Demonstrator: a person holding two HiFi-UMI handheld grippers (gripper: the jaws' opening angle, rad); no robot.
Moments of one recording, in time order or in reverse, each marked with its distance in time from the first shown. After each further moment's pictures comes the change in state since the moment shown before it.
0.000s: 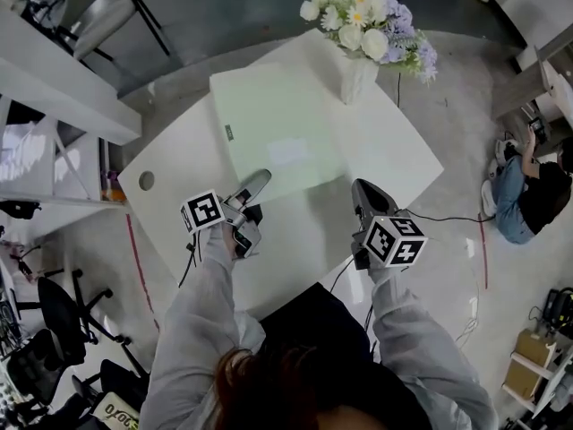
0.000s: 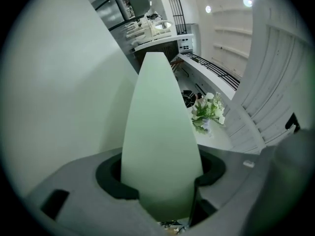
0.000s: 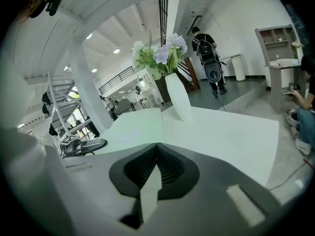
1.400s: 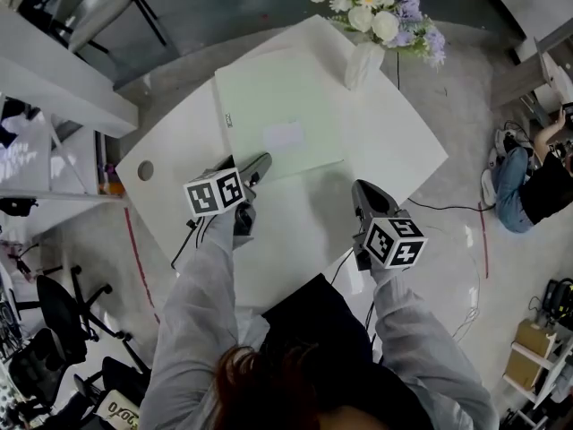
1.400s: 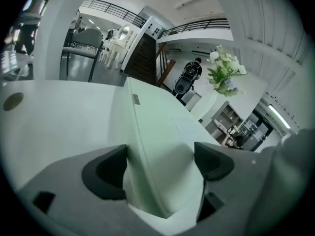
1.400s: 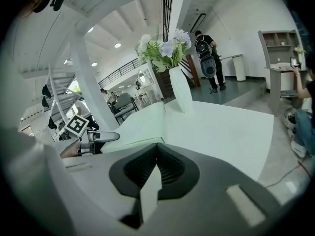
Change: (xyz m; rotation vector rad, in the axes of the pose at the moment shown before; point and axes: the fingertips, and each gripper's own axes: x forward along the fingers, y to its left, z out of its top) left arm -0.017 0.051 0.037 0.596 0.076 0.511; right arm -0.013 0.015 -0.034 -0.036 0.049 -0.025
